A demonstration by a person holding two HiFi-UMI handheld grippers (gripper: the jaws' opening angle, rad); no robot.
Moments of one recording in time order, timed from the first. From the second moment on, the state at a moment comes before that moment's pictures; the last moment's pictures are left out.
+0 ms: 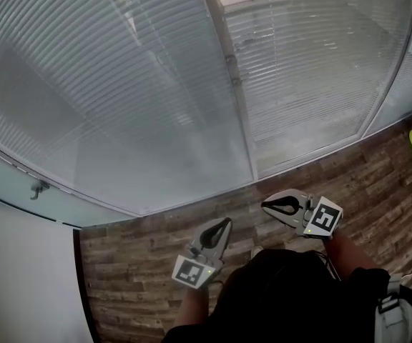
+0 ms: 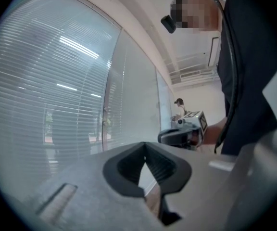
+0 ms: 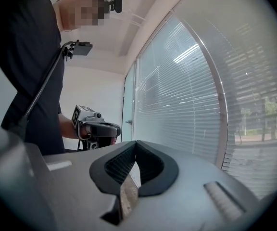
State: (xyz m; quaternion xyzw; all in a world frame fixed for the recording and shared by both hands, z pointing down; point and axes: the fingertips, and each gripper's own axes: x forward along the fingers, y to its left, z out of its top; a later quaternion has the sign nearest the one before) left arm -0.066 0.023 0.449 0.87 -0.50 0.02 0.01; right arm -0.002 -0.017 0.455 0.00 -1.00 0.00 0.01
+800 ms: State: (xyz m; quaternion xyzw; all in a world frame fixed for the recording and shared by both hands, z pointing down) left arm -0.107 -0.011 0.467 0.90 -0.44 0.02 0.04; right arm -0.064 -0.050 0.462 0.03 -1.00 -0.01 0.02
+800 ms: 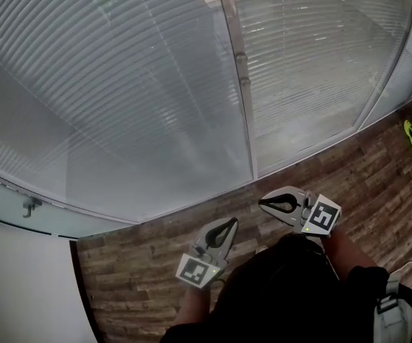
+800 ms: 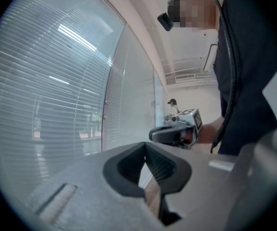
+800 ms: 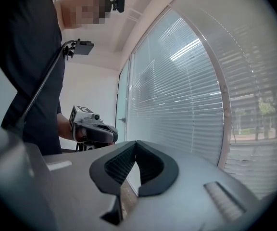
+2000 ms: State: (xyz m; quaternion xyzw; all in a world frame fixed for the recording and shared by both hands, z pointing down) left arm -0.094 -0.112 0.455 0.89 -0.46 0.03 0.01; right arm -0.041 -0.166 0.450 0.04 -1.00 -0.02 0.00
